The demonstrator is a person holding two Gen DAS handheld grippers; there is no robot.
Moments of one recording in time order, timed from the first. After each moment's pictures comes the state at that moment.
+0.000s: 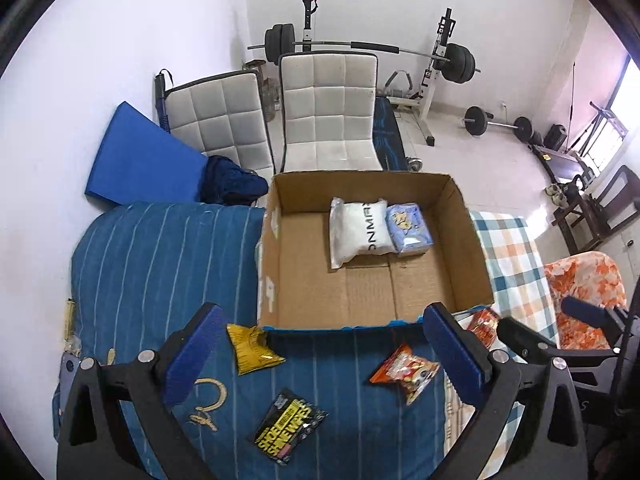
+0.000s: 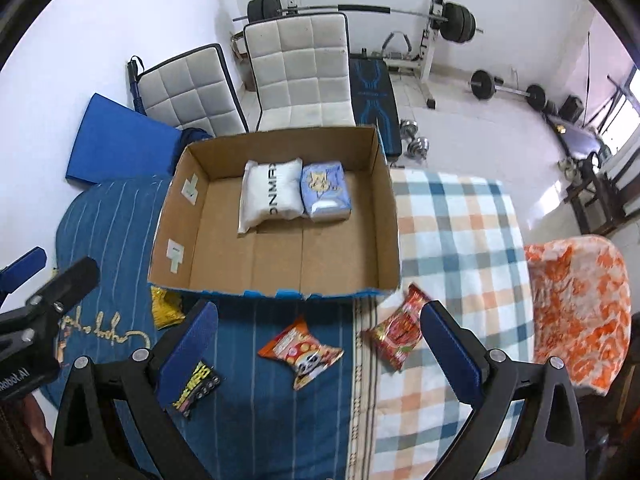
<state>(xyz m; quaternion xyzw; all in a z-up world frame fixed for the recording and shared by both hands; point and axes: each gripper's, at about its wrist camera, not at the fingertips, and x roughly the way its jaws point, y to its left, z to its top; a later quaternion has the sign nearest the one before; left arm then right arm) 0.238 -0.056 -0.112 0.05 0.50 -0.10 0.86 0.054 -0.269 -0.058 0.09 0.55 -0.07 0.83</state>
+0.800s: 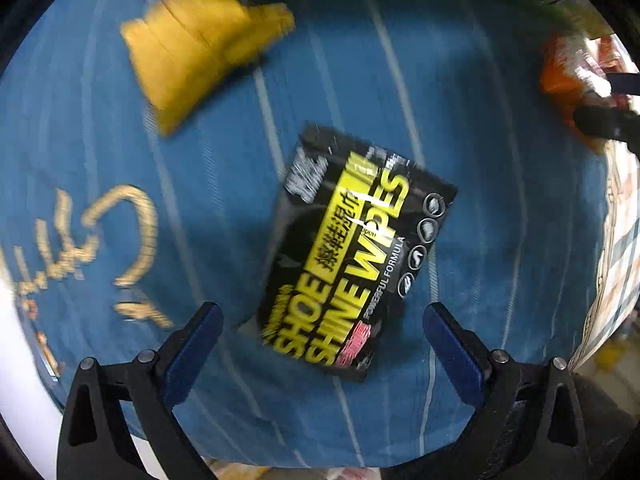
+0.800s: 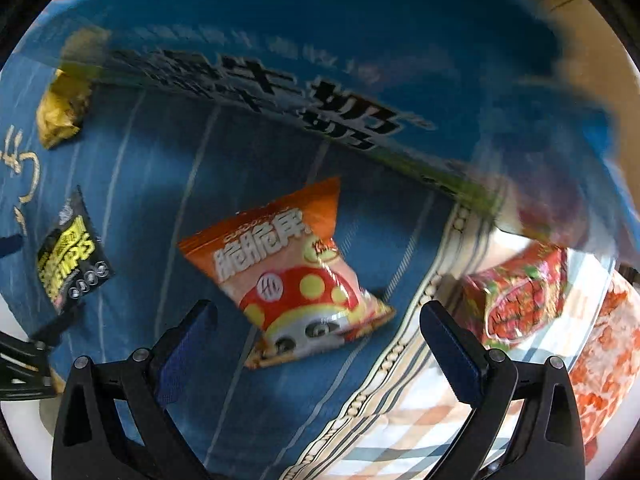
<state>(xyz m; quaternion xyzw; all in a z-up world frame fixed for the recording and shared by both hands) 0.174 -0.007 -0.416 0.16 0.78 -0.12 0.60 0.084 -0.211 -0.319 -0.08 0.76 0.05 0.65</state>
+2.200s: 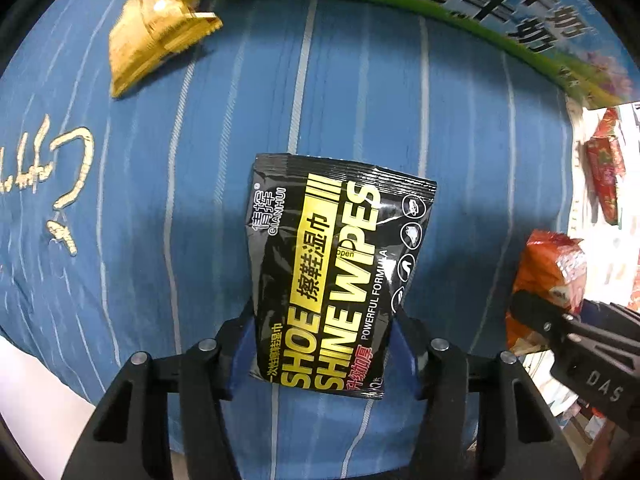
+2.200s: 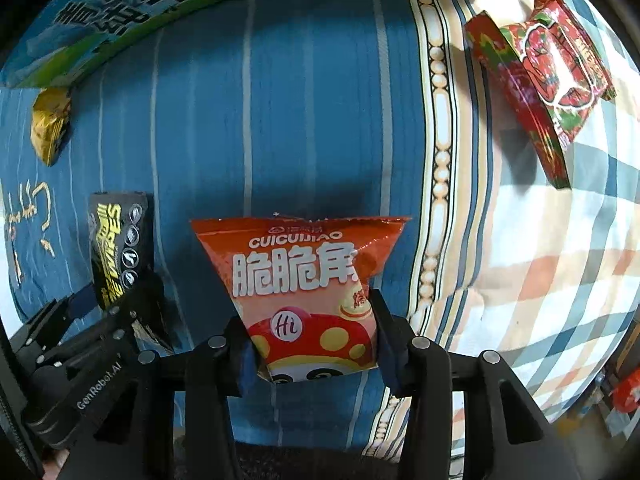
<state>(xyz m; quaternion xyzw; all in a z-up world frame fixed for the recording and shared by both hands) 0.176 -0.049 -0.384 0.03 0.75 -0.04 0.65 0.002 -0.261 -0.334 0.13 0.79 -0.02 0.61</state>
